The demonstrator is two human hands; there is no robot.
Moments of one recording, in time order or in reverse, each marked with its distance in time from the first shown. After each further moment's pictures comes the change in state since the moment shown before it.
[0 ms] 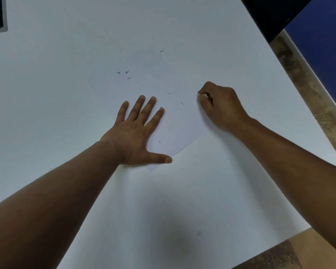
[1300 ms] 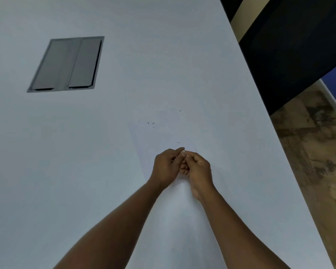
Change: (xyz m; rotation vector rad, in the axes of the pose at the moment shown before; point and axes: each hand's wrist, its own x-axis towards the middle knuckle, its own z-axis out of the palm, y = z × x) left_hand 0.013 0.107 -0.067 -1.069 0.552 -0.473; right_hand -0.038 -0.079 -0.026 1.288 -0.153 0.742
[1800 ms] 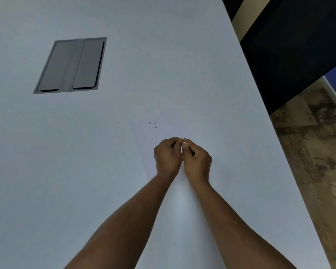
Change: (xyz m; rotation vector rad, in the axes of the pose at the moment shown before) left_hand 0.014 0.029 0.006 -0.030 0.355 -0.083; right_hand 0.008 -0.012 0.015 -0.480 0.231 -0.381
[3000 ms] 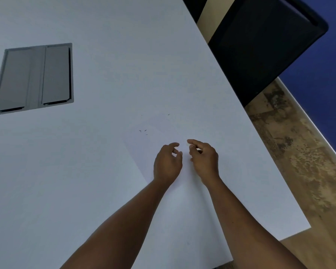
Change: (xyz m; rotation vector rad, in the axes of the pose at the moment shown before) left_hand 0.016 -0.019 -0.021 0.106 -0.358 0.099; right_hand 0.004 -0.020 -0.013 -0.074 0.092 0.114
